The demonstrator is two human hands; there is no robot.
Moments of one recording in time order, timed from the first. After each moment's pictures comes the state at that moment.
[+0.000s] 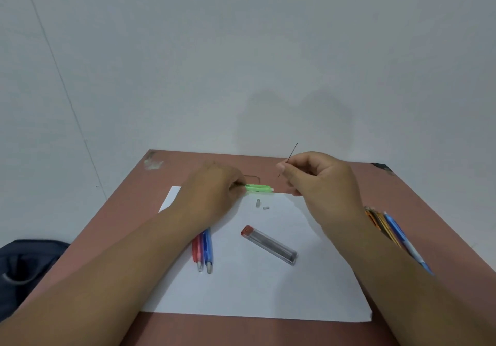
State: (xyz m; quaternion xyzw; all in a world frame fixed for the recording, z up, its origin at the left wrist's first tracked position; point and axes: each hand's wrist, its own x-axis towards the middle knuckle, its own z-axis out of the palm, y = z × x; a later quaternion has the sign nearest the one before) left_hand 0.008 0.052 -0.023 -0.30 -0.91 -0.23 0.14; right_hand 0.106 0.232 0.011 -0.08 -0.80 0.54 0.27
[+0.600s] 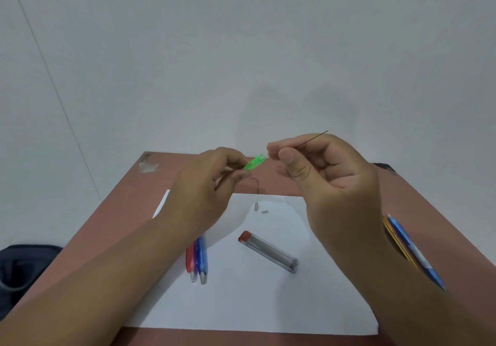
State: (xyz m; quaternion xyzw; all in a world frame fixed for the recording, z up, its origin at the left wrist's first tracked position) left_hand 0.026 0.047 -0.014 -0.36 -0.78 -0.42 0.29; right_hand 0.135 0.204 0.029 0.13 -0.67 0.64 0.36
